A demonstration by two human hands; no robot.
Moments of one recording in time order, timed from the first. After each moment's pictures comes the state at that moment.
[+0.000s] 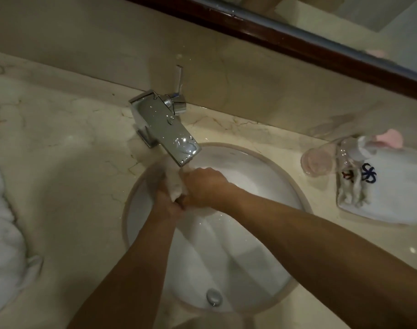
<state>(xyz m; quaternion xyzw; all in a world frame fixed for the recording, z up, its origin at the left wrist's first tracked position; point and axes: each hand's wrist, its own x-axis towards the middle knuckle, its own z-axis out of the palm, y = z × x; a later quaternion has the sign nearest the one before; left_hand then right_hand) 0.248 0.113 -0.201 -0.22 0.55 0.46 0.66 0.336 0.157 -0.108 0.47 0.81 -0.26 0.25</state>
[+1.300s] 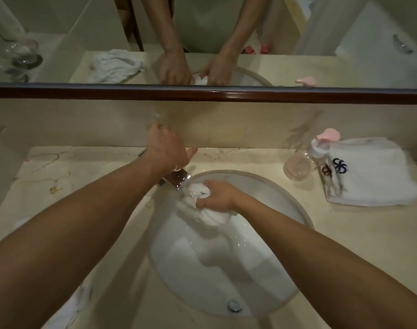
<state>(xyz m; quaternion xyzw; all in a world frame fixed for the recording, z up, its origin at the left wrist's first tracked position) 0.226 0.232 -0.012 -0.74 -0.60 0.26 0.13 0.383 0.149 -0.050 0.60 0.66 -0.45 0.07</state>
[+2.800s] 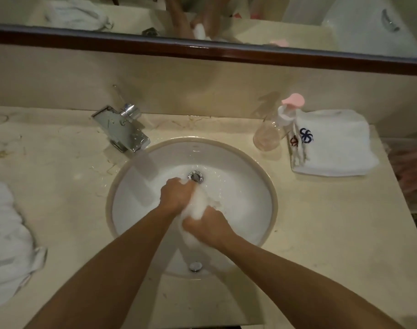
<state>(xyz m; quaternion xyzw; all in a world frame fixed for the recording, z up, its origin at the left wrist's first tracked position) 0.325 0.079 -0.127 -0.43 -0.75 -0.13 -0.48 0.435 0.007 -0.094 0.68 0.49 -0.54 -0.04</state>
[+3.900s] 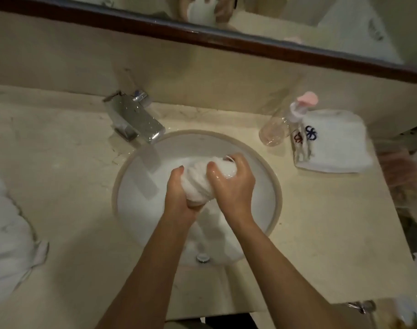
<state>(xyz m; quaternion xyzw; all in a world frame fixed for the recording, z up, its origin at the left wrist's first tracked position) 0.318 0.041 -0.075 0.05 -0.55 -0.44 -0.71 0.412 0.035 -0.045 0.72 0.46 -0.29 -0.42</state>
